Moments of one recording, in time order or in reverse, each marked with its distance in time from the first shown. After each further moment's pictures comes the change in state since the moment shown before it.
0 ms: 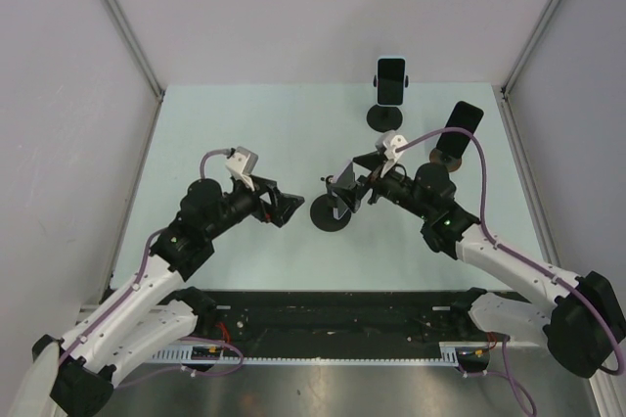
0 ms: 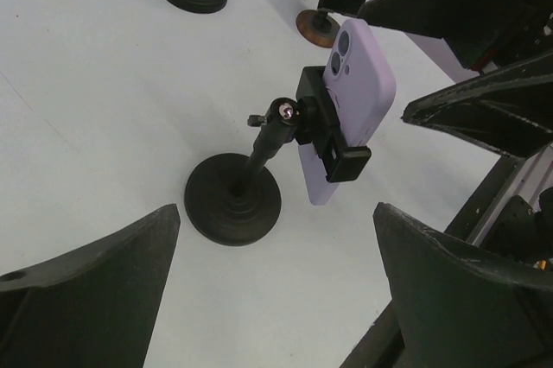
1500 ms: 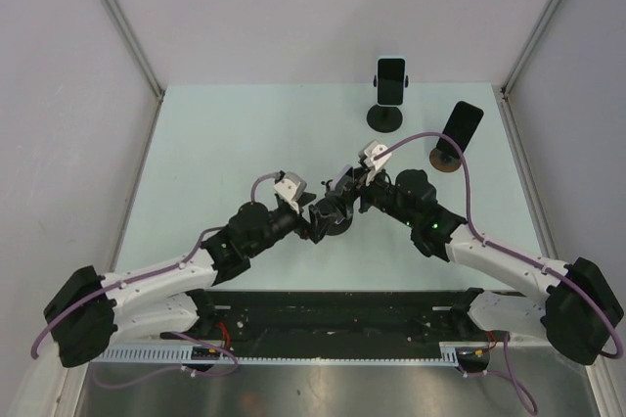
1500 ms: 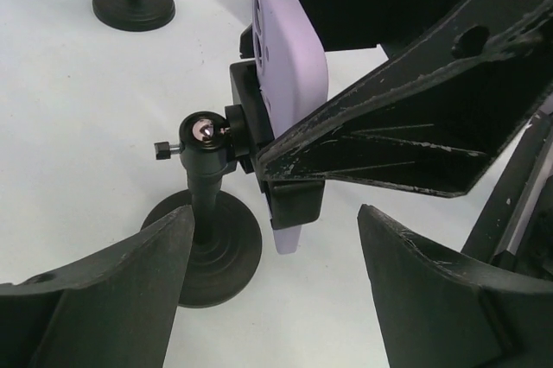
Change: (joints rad) left arm -0.334 0.251 -0.170 0.505 -0.258 0.088; right arm 0.100 0.072 -0.003 -0.066 0.155 -0.033
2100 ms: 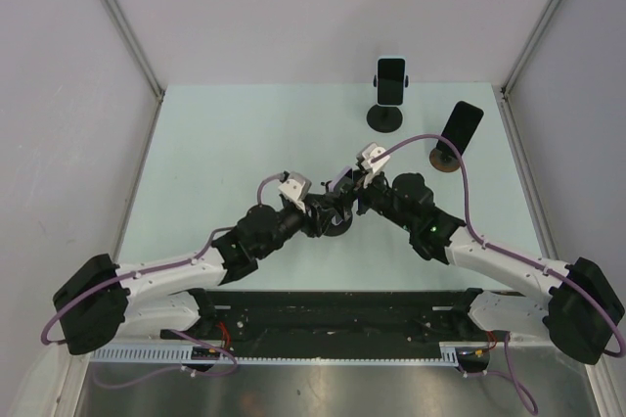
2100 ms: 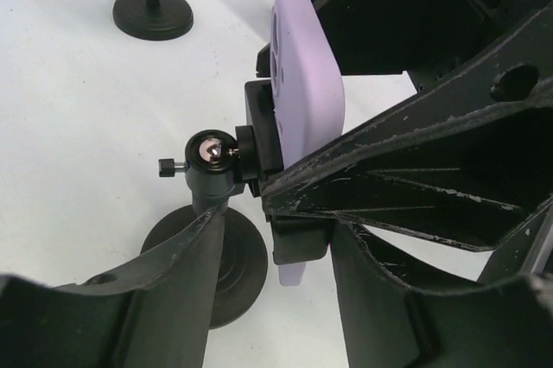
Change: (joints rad) left arm -0.051 0.109 0.000 0.123 -0.124 -0.005; right arm 0.050 -0.008 0.000 -0.011 0.086 0.008
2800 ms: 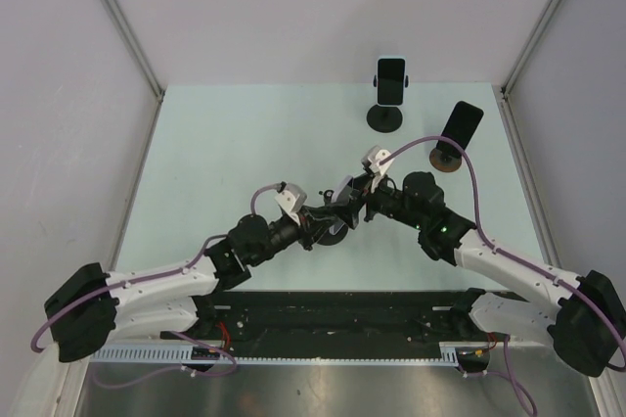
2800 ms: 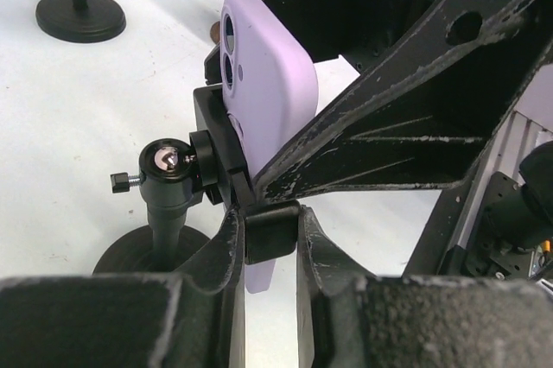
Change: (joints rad) left arm -0.021 -0.076 -0.072 0.043 0.111 -0.034; right arm -0.061 -0.064 -0.017 -0.068 -0.184 0.013
